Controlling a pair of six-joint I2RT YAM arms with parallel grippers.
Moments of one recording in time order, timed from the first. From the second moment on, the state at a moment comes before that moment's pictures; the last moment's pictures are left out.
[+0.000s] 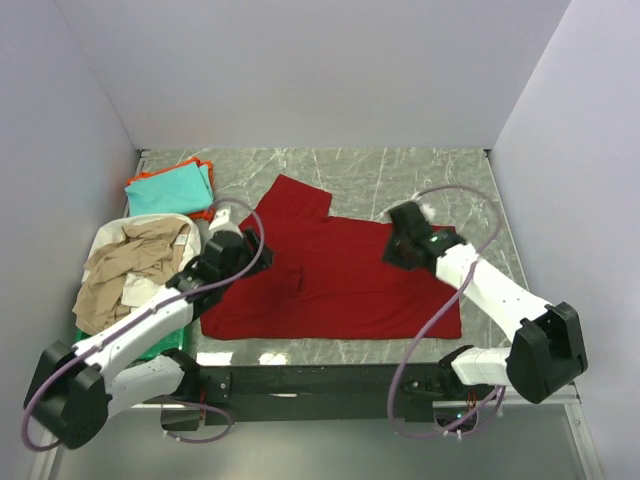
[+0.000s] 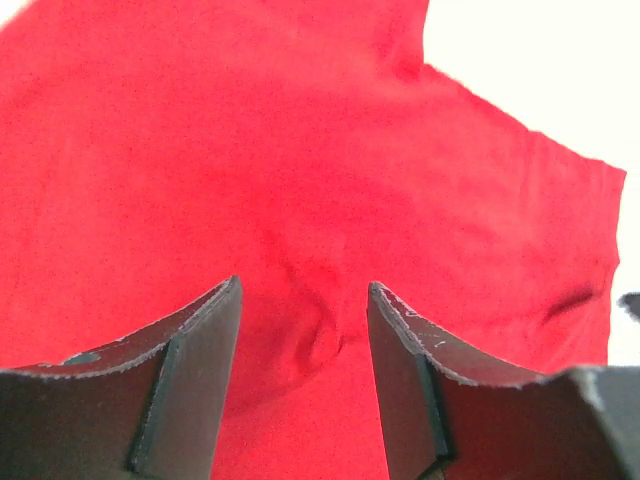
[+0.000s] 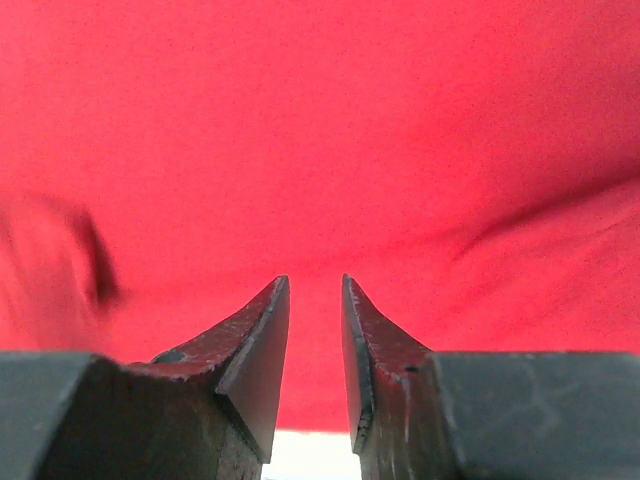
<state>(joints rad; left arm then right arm) -0.57 0.99 0.55 -0.13 -0.22 -0.80 0.55 1.28 0.90 -0.65 0.19 0.79</state>
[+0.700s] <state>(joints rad) -0.33 1.83 1.37 -0.12 -0.07 -0.47 -0.15 1.89 1.40 -0.60 0.20 0.51</state>
